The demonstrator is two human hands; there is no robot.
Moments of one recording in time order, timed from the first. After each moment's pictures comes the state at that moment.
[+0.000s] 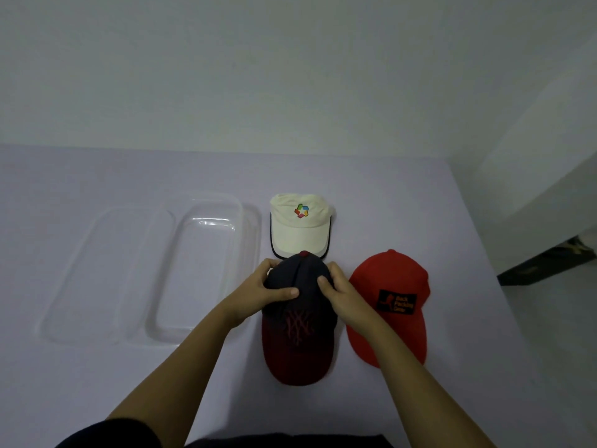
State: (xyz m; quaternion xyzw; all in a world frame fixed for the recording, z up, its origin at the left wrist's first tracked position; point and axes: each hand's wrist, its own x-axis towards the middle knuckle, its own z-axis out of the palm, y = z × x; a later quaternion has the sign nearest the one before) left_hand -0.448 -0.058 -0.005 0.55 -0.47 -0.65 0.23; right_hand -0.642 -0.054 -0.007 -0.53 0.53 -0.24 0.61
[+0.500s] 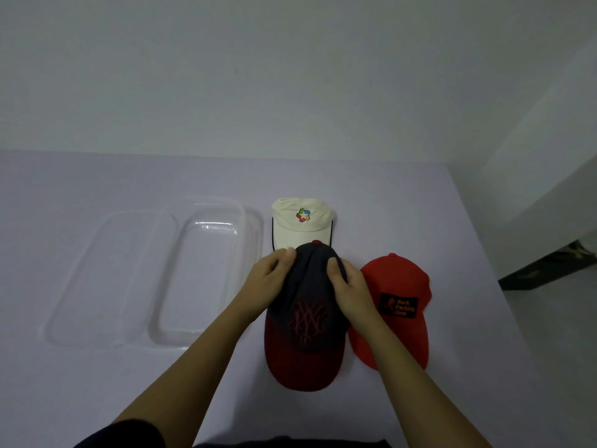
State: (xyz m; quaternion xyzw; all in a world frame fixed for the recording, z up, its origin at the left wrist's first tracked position) left_hand -0.473 -0.058 0.030 0.58 -0.52 -0.53 0.35; right_hand -0.633 -0.055 0.015 -0.50 0.56 -0.39 0.54
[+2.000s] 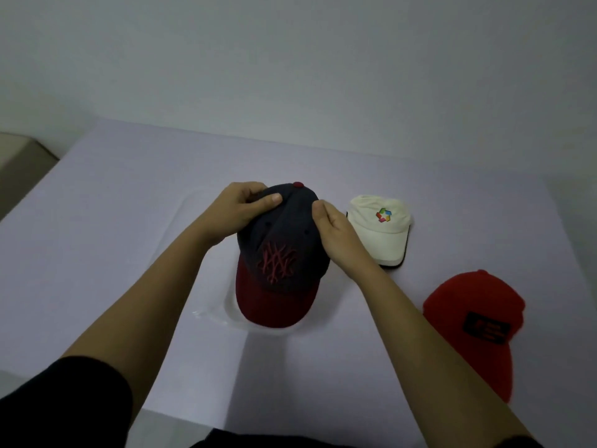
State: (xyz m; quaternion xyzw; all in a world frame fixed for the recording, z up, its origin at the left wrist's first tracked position) left_hand -0.274 -0.099 0.088 0.62 -0.57 -0.44 0.32; right_hand -0.470 -0.109 0.058 -0.62 0.49 -0.30 0.54
